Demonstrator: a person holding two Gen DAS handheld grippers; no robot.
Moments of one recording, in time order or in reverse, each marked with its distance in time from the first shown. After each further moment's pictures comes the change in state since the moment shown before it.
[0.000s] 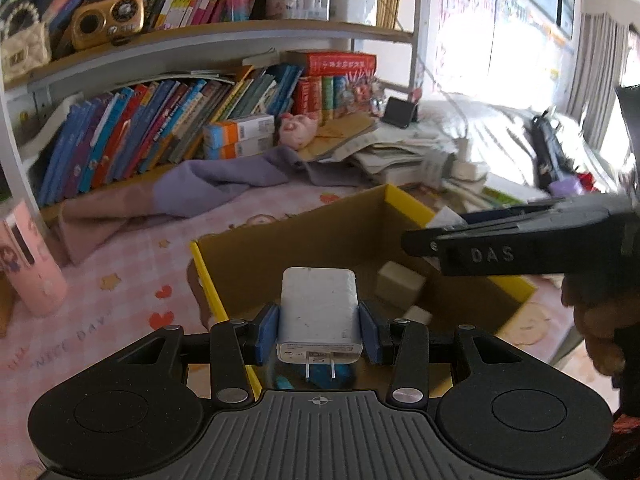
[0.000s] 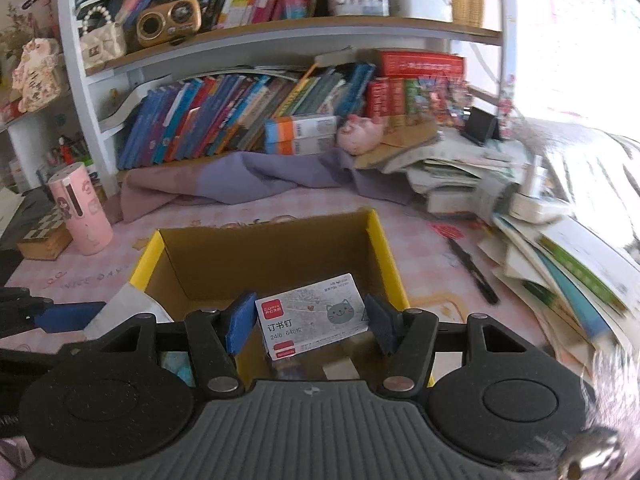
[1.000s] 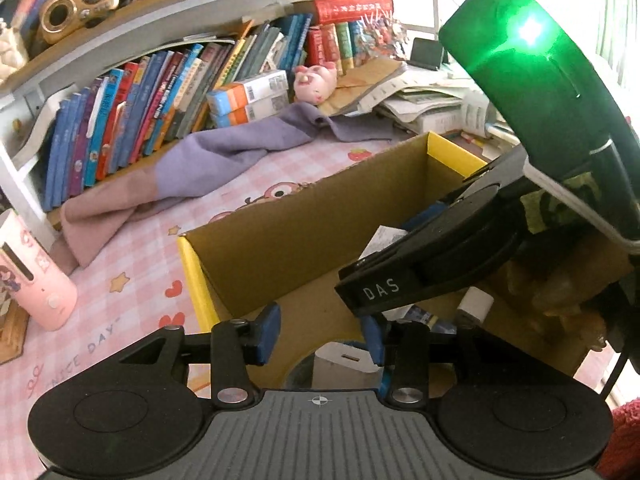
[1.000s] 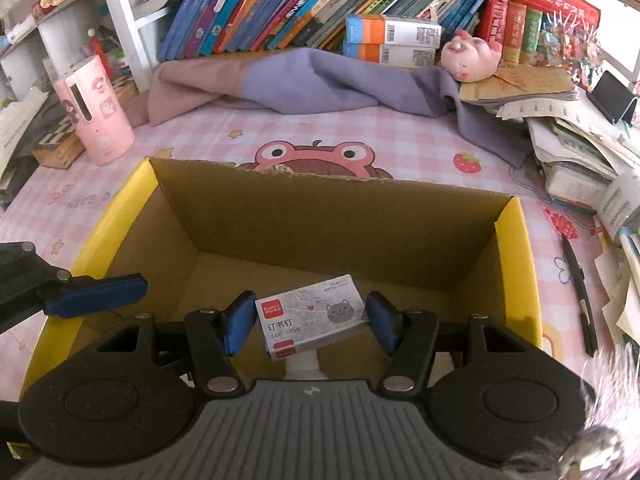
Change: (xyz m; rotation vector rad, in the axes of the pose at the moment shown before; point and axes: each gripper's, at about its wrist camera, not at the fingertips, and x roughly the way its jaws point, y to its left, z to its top) left arm 0.063 -0.010 0.010 0.072 0.136 0.128; right arm 0.129 0.020 0.021 -0.171 0.307 0.167
